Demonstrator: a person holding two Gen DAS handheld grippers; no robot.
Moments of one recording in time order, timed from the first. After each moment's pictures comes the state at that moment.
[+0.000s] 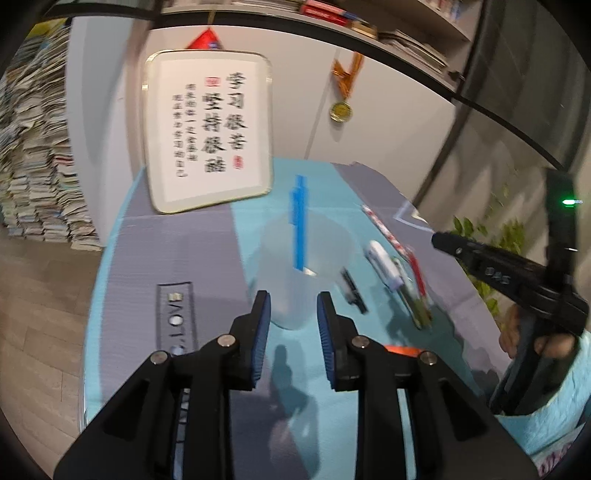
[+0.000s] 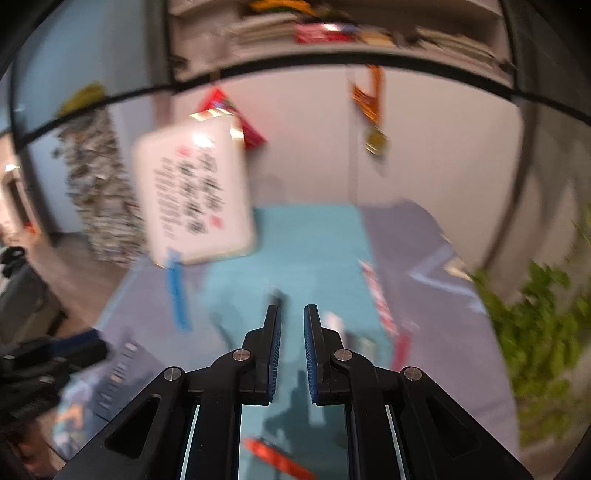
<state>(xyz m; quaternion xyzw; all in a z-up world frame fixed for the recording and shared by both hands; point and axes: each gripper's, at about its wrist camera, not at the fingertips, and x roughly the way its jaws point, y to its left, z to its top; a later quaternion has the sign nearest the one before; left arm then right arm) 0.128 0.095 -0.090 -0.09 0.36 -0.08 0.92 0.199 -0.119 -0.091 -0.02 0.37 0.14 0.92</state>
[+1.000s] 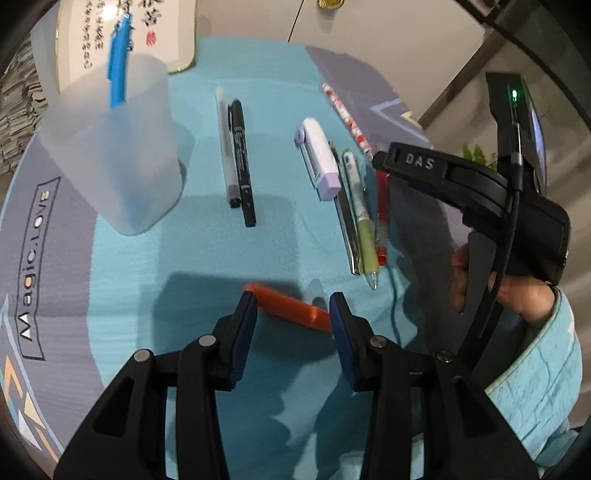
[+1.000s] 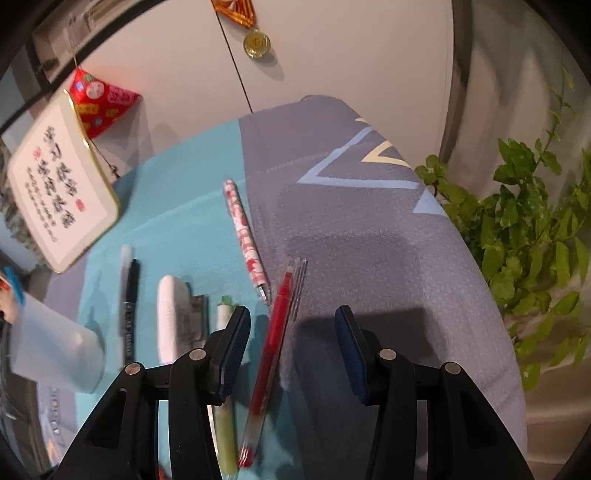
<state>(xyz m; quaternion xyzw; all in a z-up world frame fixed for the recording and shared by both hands) 0.179 -0.035 -0.156 -0.12 0.55 -0.06 0.83 0.281 -0.192 -0.171 0.05 0.49 0.05 0.87</state>
